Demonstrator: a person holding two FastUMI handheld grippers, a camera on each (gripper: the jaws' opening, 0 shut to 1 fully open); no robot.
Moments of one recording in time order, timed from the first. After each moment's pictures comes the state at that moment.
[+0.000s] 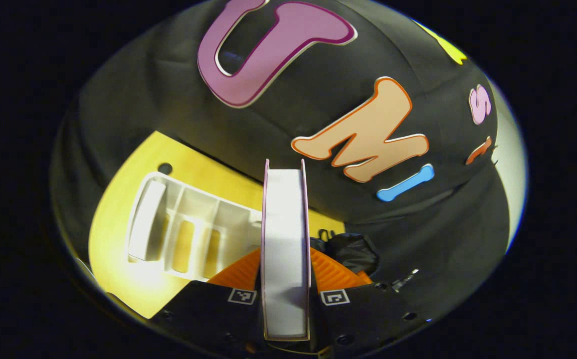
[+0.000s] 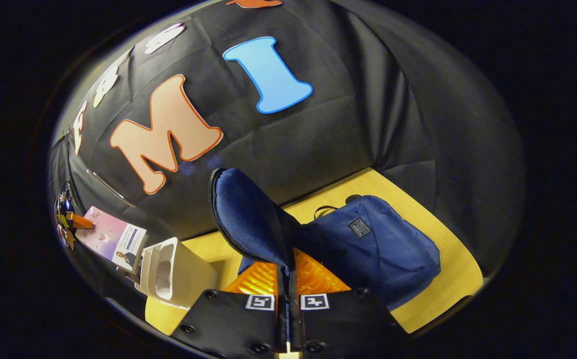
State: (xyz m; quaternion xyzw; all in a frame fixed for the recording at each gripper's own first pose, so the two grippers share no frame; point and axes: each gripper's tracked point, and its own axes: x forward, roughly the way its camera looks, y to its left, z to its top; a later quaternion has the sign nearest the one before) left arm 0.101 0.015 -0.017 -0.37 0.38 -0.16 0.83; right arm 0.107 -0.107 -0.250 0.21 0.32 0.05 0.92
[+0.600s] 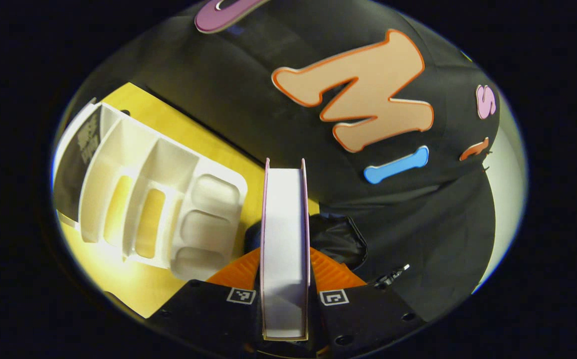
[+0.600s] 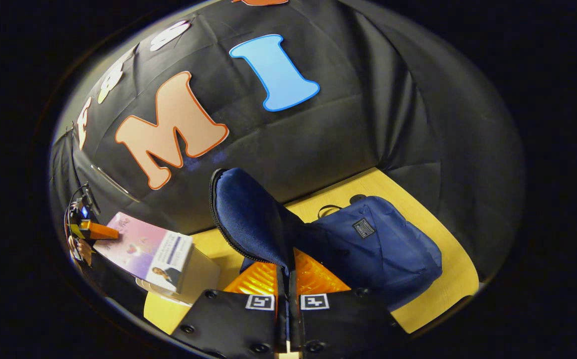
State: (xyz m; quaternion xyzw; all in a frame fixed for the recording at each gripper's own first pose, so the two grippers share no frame) left arm 0.098 -0.118 -0.091 -0.40 0.42 -0.22 0.78; right arm 0.105 -0.102 -0.252 0.21 0.32 0.07 0.92
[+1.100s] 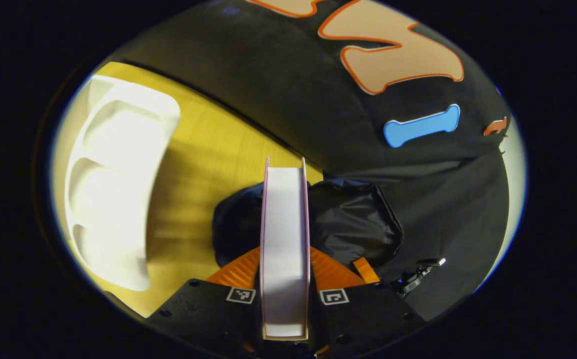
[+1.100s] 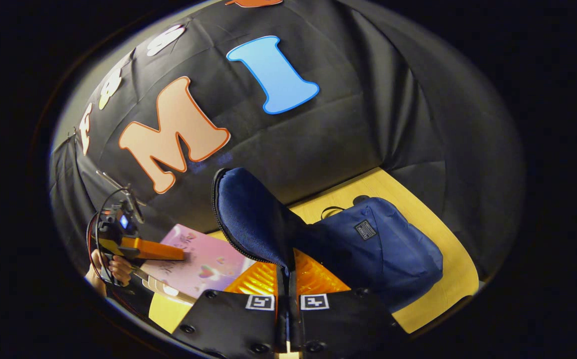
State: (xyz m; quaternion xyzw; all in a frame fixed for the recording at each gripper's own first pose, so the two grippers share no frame) left arm 0.107 -0.263 -0.171 -0.39 0.49 -0.24 0.75; right arm 0.107 -0.102 -0.248 0.22 0.32 0.09 0.92
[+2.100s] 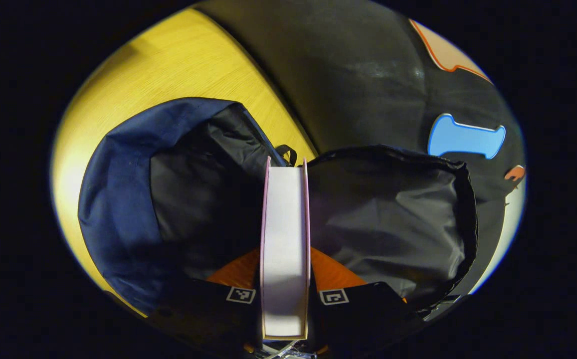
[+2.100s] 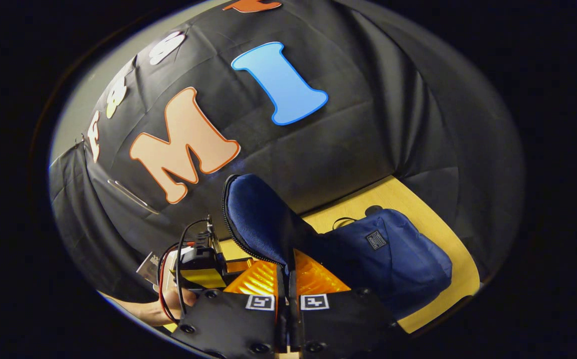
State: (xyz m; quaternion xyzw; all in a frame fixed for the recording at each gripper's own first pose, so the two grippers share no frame) left arm 0.132 -0.397 -0.241 -0.52 0.49 -0.20 0.67; right arm 0.120 -0.109 -0.233 0.24 0.30 0.11 0.92
